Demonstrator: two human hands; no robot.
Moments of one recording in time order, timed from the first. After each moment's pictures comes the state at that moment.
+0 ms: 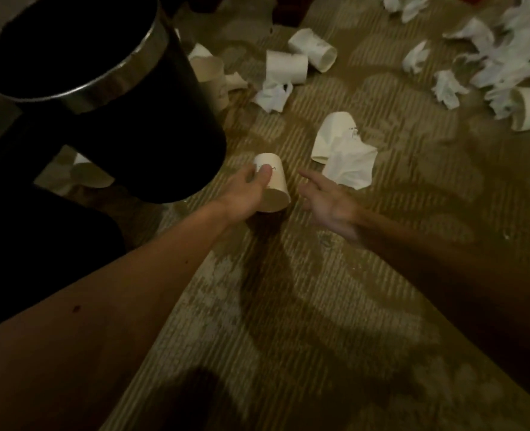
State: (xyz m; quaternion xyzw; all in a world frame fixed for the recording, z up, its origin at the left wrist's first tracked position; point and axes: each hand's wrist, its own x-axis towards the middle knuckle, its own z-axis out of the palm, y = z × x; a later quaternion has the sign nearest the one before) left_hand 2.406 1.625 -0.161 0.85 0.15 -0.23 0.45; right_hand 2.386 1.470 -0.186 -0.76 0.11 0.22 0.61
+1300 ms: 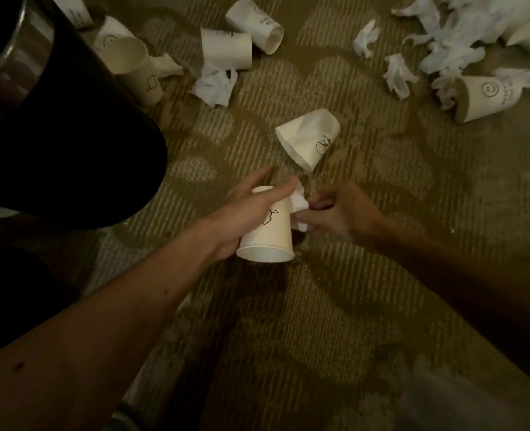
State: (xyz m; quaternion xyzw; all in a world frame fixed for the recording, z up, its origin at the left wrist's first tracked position) left_hand 2.434 1.560 -0.178 0.70 0.14 -0.38 0.59; right_hand 2.398 1.388 -0.206 -0.82 0.13 0.21 0.52
